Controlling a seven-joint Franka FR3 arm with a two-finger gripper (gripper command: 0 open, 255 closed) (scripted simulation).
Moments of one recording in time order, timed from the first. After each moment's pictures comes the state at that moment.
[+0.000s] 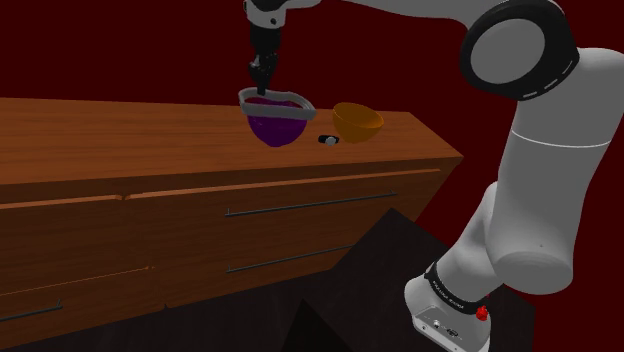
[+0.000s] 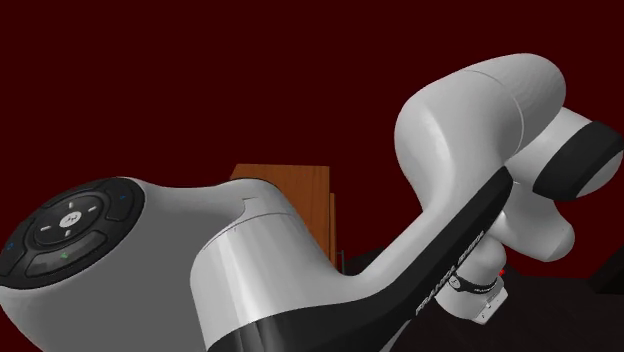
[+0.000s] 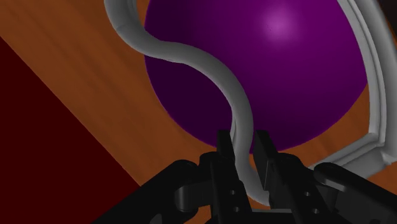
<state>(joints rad) 0.27 0.37 -0.19 -1.41 0.00 1.80 -0.33</state>
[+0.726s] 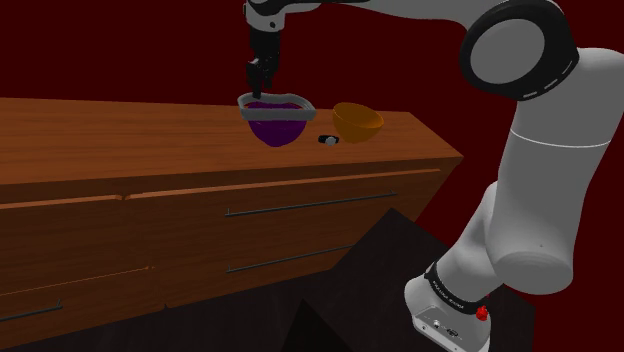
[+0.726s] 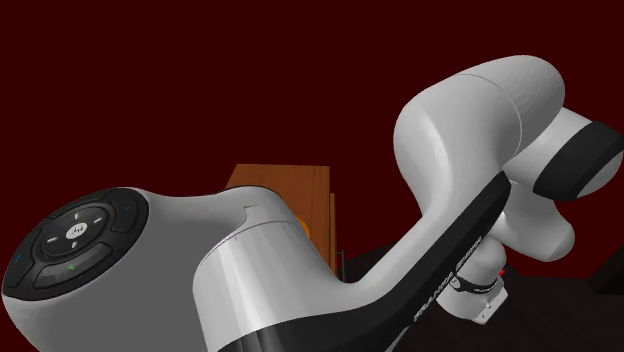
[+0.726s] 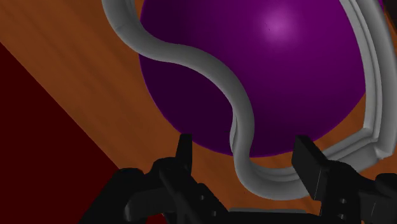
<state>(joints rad) 0.27 0.37 -0.19 -1.43 -0.01 1.82 -0.33</state>
